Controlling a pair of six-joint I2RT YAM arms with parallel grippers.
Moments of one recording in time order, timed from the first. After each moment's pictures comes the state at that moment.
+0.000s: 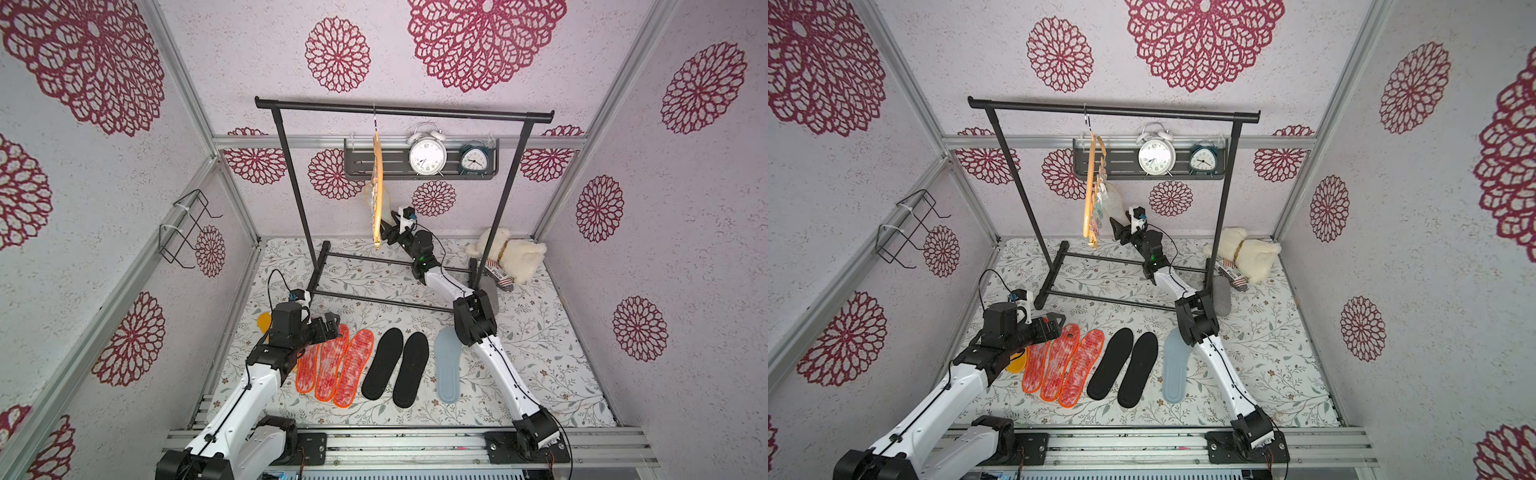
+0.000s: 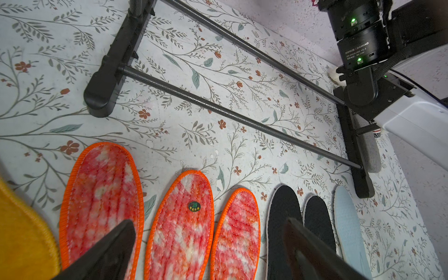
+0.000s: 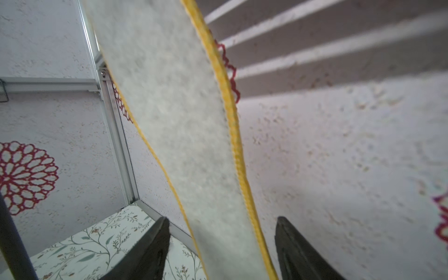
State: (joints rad) left arm -0.15 0.98 0.54 -0.24 0.18 -0.40; right arm 0.48 2.92 2.59 0.66 -0.23 0.23
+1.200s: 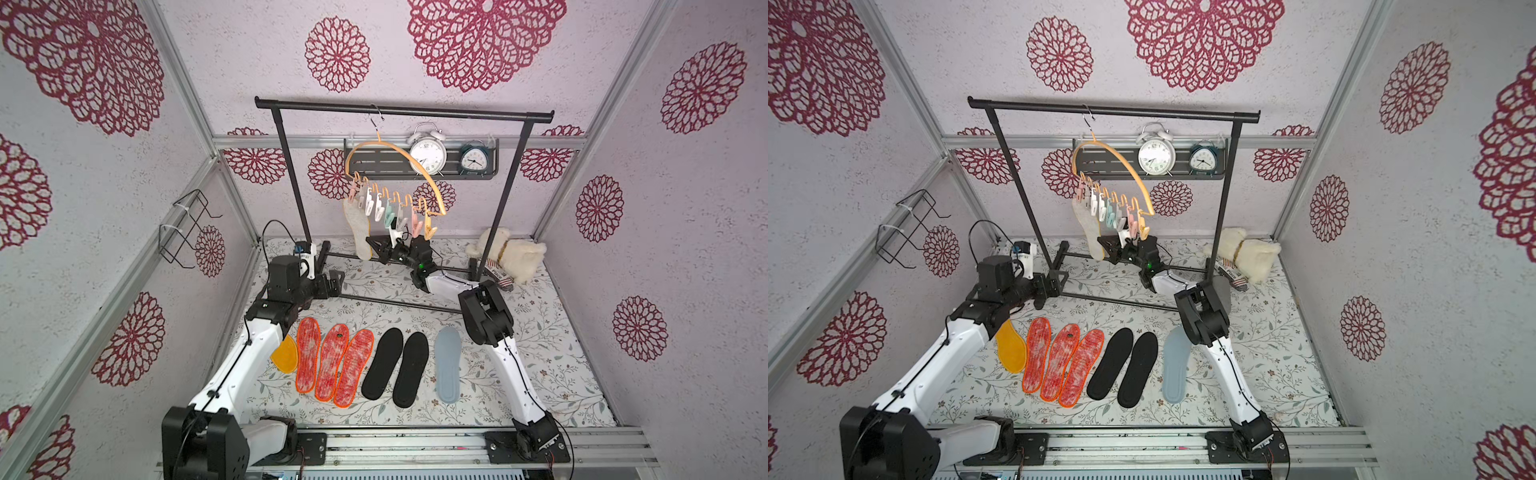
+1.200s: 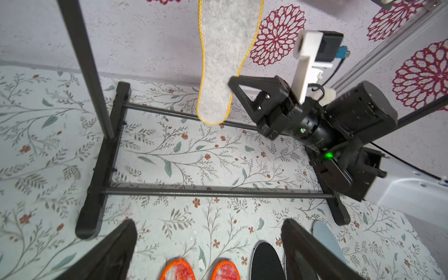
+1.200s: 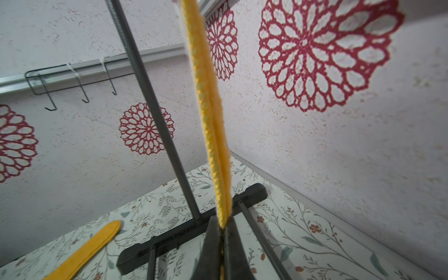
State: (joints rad) left arm -0.13 1.29 1.03 -0.25 0.27 -0.20; right arm 0.53 2.48 1.87 0.75 -0.57 0.32
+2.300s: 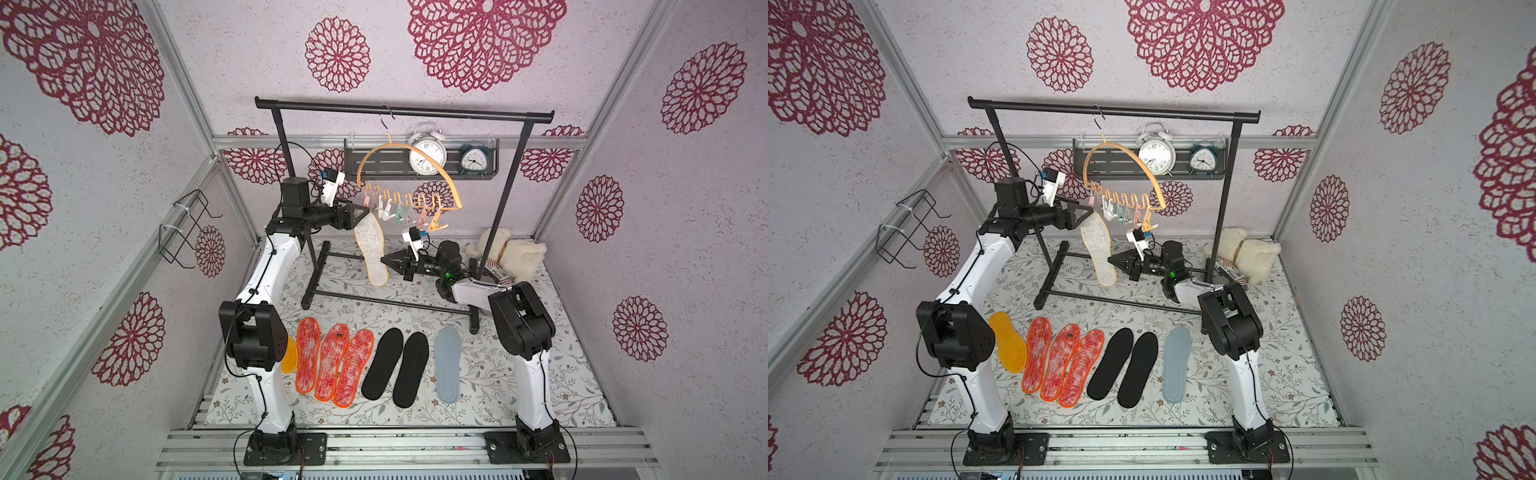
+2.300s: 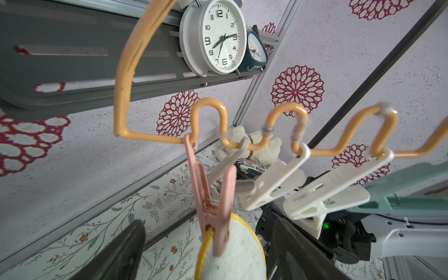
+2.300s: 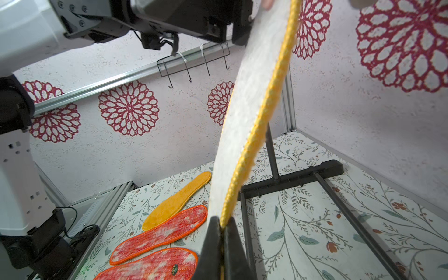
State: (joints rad) left arm -0.10 2.00 1.98 -0.31 0.81 -0.06; right arm 0.47 2.14 1.42 0.87 -0.98 0.40
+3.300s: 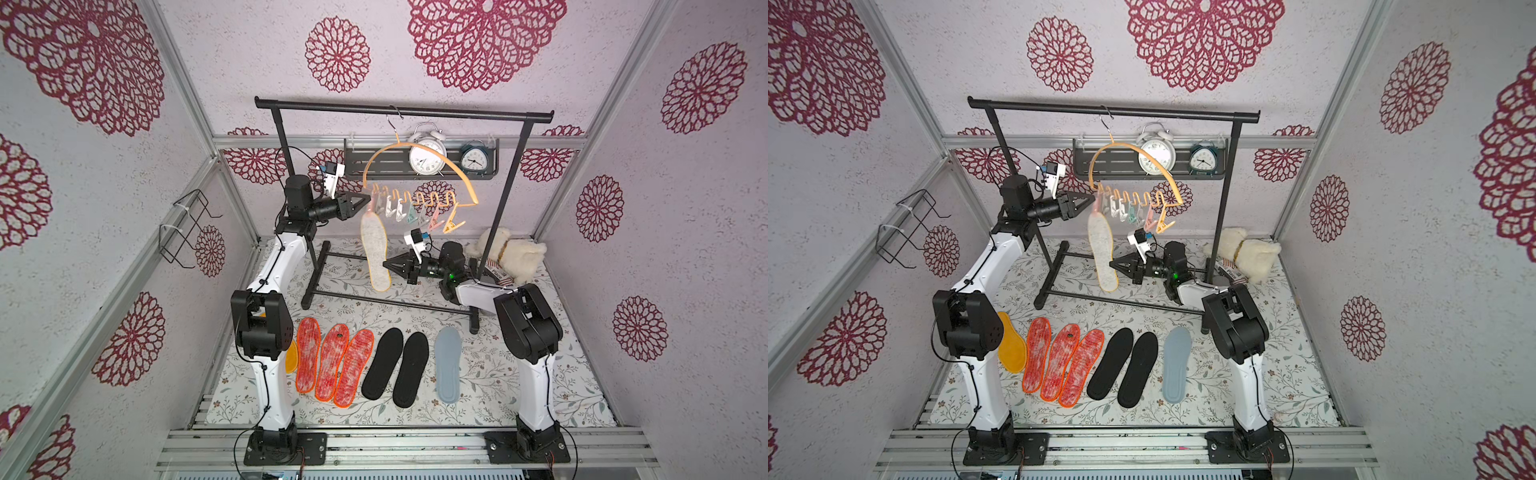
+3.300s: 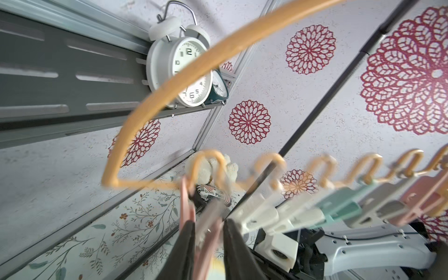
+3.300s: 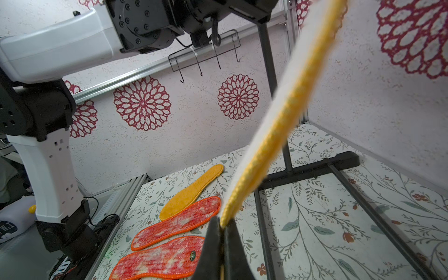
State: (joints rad) left arm -0.10 2.10 2.01 0.04 0.98 -0.41; right arm 0.46 2.09 1.36 0.85 -1.02 0.40
